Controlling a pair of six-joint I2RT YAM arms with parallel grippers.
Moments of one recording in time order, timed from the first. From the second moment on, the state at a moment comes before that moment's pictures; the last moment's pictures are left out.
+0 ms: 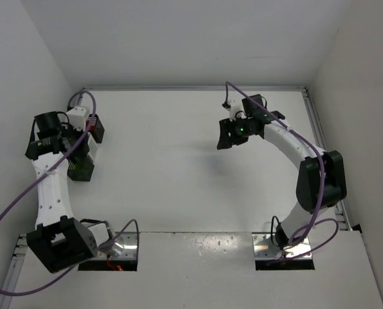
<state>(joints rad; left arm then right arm) 0.33 1.12 1.12 -0.78 0.27 0.39 0.30 1.69 1.28 -0.56 -0.50 -0.01</state>
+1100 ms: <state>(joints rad) 0.61 1.48 1.21 -0.82 0.26 0.52 0.12 1.68 1.24 -0.69 -0.43 -0.11</state>
